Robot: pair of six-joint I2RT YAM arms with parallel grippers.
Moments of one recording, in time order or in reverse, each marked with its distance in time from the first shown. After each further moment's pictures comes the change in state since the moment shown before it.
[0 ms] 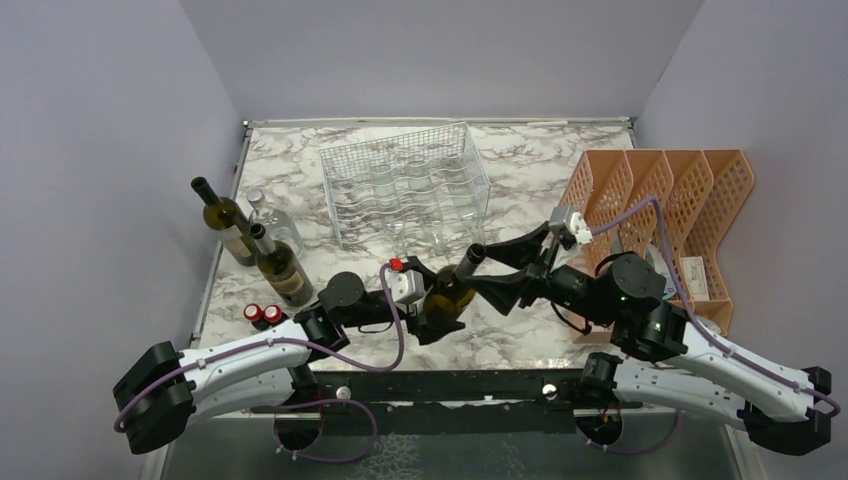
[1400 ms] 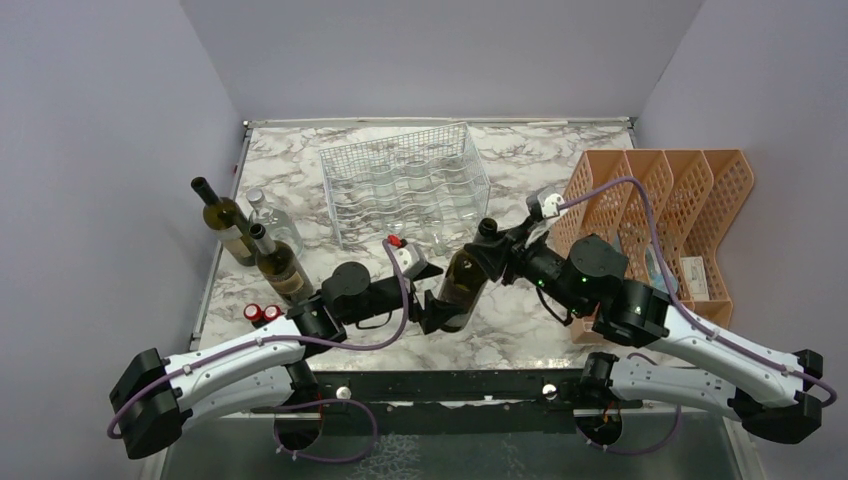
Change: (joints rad) left arm 0.010 -0.048 0.112 -0.333 -0.259 -0.112; right arm -0.002 0.163 0.127 -0.171 0.364 0.066
